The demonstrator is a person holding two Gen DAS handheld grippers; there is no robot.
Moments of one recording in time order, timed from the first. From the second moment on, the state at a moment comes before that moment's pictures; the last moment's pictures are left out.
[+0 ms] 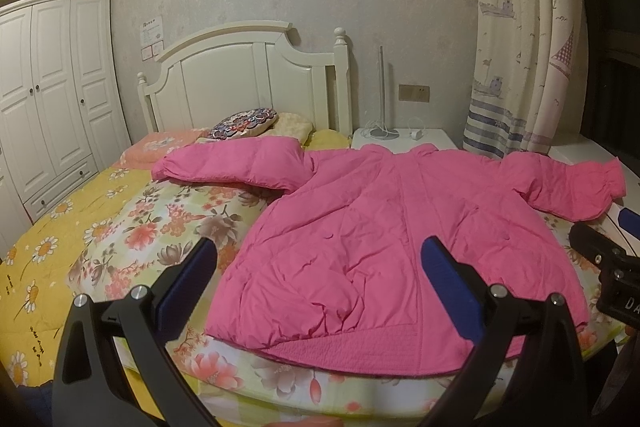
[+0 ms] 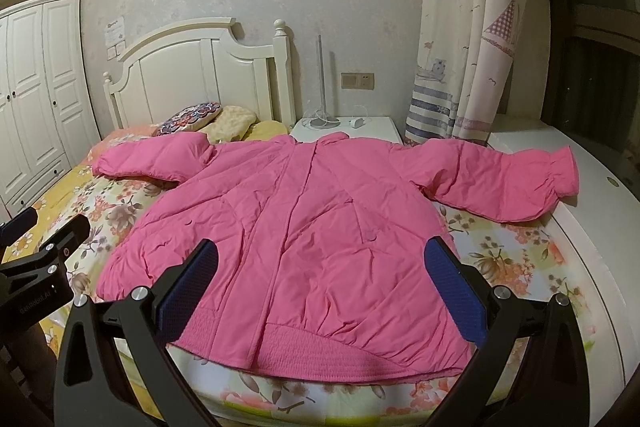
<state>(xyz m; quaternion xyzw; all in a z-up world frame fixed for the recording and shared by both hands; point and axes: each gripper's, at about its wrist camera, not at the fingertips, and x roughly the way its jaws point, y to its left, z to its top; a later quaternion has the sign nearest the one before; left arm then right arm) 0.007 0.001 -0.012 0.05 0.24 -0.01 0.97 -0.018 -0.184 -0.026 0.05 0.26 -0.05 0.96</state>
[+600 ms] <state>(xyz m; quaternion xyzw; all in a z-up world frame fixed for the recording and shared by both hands) 0.053 -0.011 -0.053 0.07 0.29 0.00 0.95 0.024 -0.199 -0.068 0.07 0.30 -0.04 0.95</state>
